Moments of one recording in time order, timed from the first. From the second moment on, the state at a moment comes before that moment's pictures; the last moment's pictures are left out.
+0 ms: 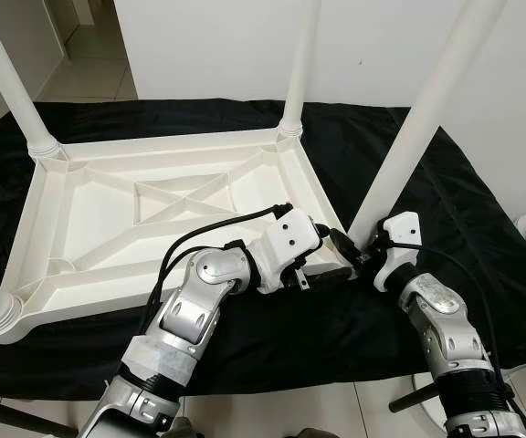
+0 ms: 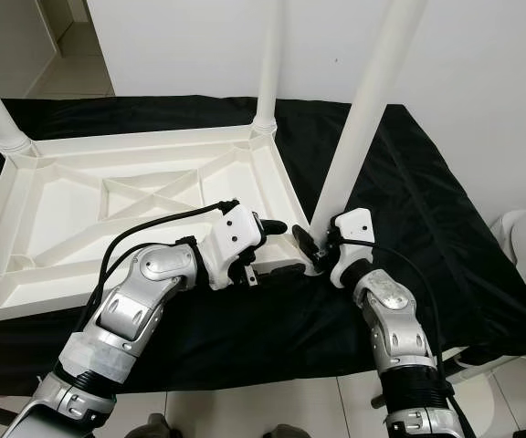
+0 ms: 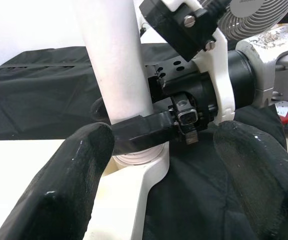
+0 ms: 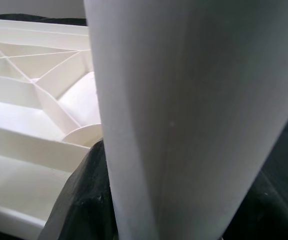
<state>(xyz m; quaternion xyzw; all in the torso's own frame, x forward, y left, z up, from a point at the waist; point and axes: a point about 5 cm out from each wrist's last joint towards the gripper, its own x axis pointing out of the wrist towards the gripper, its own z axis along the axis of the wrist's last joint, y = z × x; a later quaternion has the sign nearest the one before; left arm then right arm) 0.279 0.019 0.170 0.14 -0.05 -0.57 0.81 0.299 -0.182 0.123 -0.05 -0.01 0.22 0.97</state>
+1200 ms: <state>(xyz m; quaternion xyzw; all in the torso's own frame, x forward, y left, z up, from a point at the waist) 0.279 0.018 0.170 0.14 -0.05 -0.57 0.81 0.275 -0.153 0.130 0.00 -0.01 -0.15 0.99</state>
